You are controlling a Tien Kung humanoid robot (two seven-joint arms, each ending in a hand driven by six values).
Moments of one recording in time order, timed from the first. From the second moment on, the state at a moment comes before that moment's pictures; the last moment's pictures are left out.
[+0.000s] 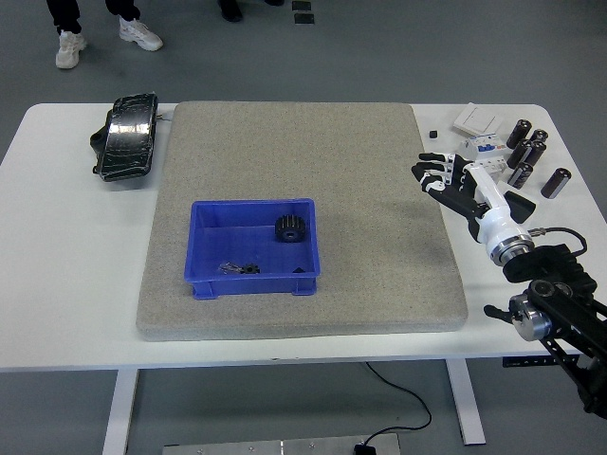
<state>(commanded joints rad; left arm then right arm) 0.05 0.28 -0.47 -0.34 0.35 0.29 0.24 0.30 -0.45 0.94 1.40 -0.87 -0.33 0.09</state>
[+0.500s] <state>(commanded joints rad) 0.05 0.28 -0.47 -0.34 0.35 0.28 0.24 0.30 -0.45 0.95 1.43 -0.74 -0.30 0.11</state>
